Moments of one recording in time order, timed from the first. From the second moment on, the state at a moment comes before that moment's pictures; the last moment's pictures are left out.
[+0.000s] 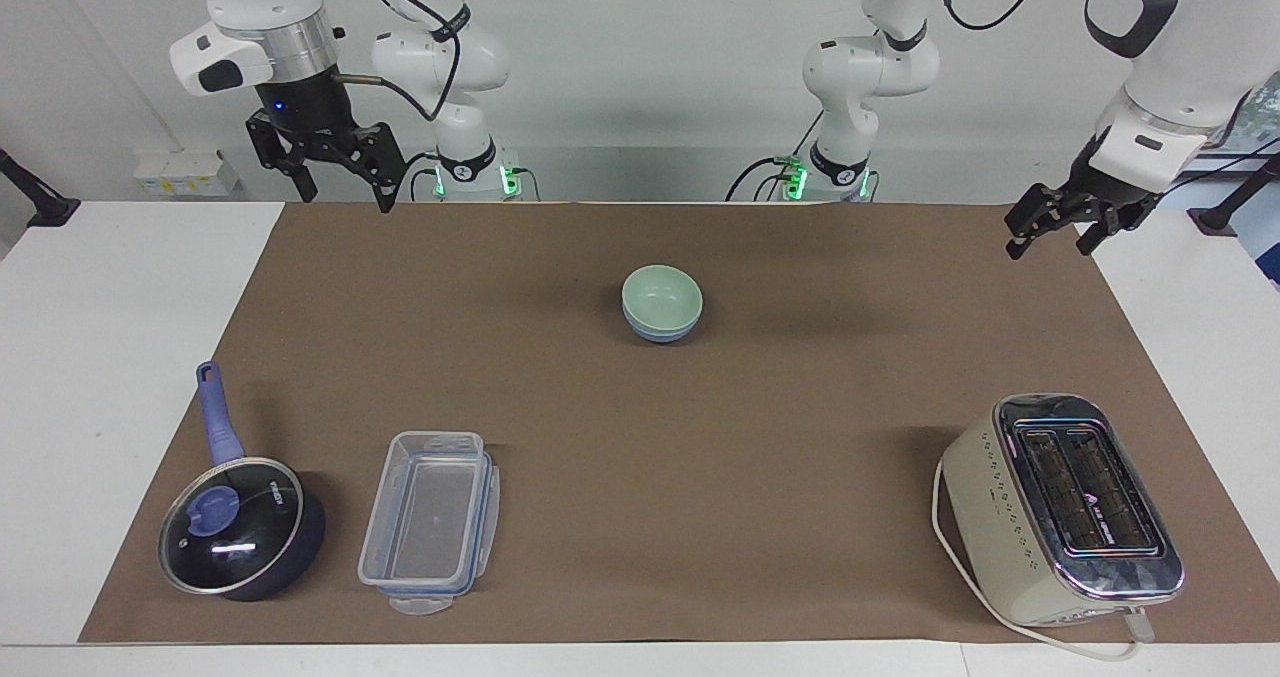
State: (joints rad) left arm -0.01 0.02 0.04 -1.58 -0.02 1.62 0.01; right arm -0.02 -0.01 0.08 -1.49 -0.03 1.55 0.25
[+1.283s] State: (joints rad) left arm -0.01 0.02 0.04 -1.58 -0.02 1.62 0.01; right arm -0.05 -0.02 0.08 -1.57 -0.02 1.51 0.17
